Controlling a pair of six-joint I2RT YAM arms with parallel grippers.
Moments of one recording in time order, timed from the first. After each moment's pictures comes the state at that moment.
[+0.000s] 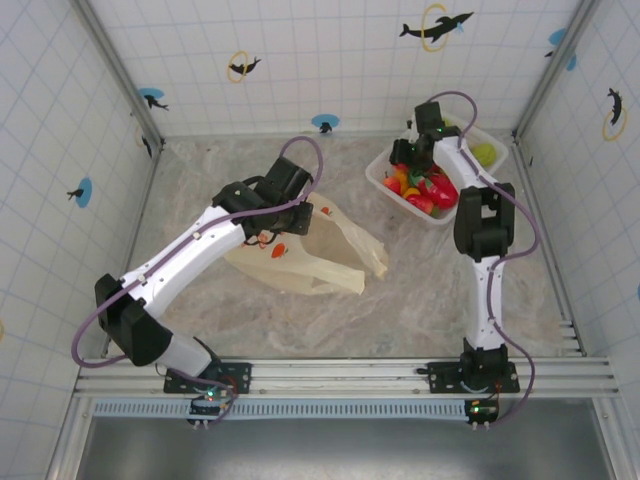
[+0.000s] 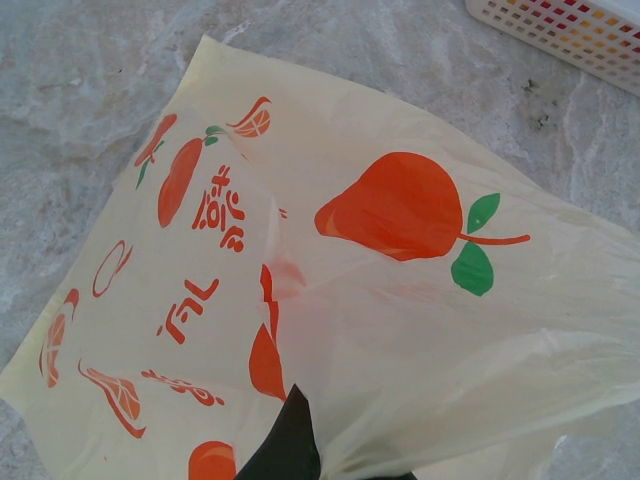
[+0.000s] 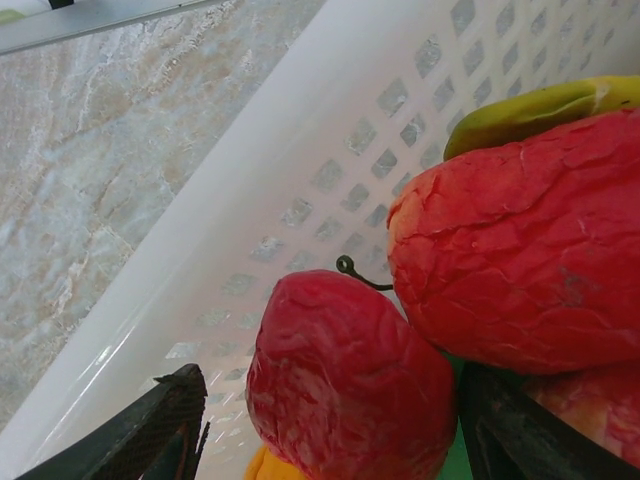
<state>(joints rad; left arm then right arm) -0.74 1.49 1.46 -0.98 -0.14 -0.36 0.18 2.35 2.08 -0.72 -0.18 0.27</state>
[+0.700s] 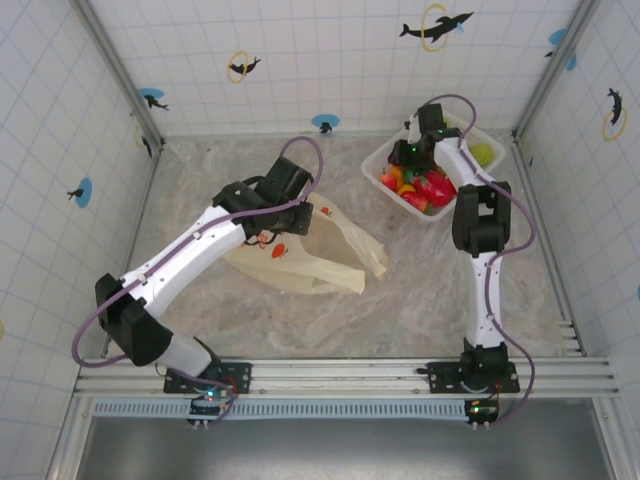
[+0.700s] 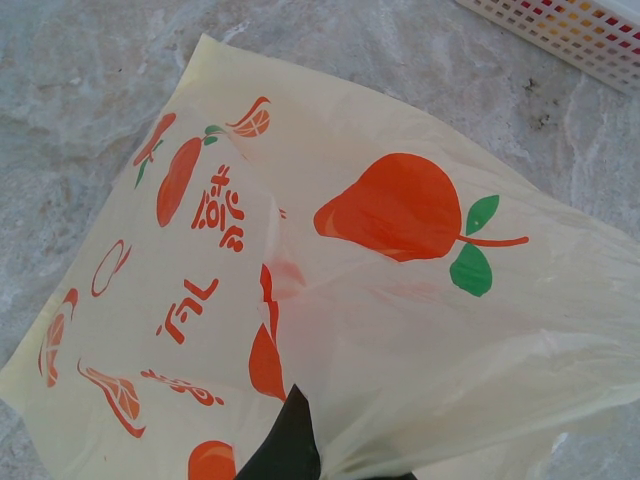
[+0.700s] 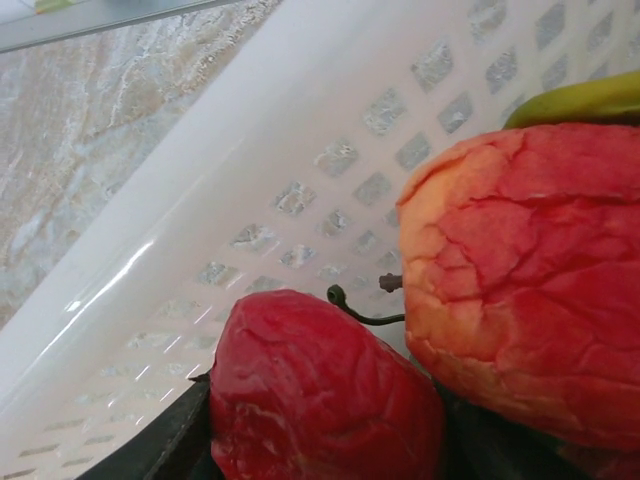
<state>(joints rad) -0.74 1.50 1.46 -0.98 -0.14 -0.36 0.16 2.43 2.14 -0.68 -0.31 0.21</state>
